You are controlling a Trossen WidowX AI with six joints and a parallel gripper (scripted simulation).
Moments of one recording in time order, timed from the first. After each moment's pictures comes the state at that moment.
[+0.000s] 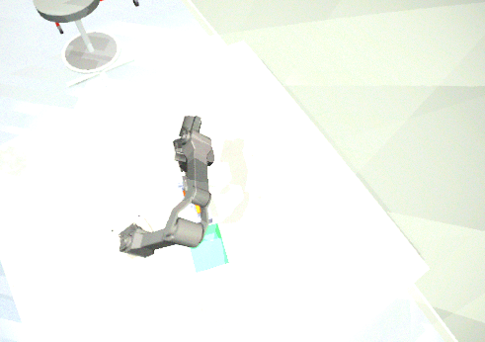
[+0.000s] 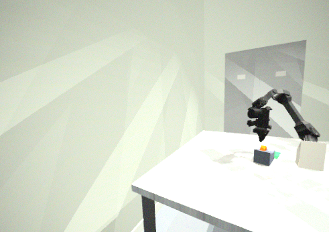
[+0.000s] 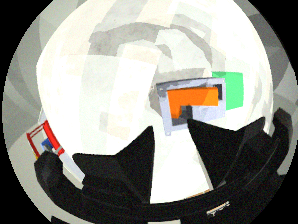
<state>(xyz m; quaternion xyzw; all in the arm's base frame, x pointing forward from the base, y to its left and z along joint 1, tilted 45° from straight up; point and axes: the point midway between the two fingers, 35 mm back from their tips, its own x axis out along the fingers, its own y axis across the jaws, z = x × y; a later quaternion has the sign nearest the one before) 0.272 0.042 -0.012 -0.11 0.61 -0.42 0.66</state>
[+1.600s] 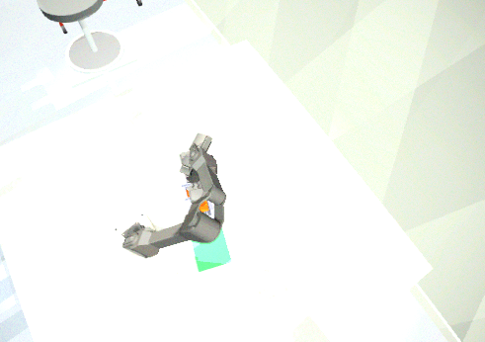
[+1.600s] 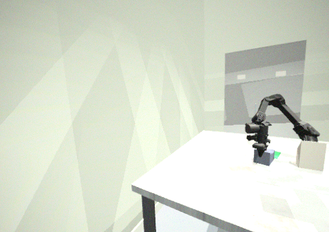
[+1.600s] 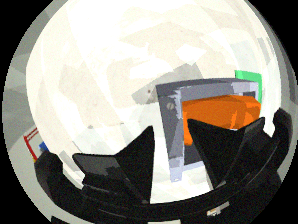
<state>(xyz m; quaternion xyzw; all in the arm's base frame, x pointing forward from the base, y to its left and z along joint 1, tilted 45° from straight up) 0.259 -0.026 -0.081 -0.11 0.62 -0.42 0.65</state>
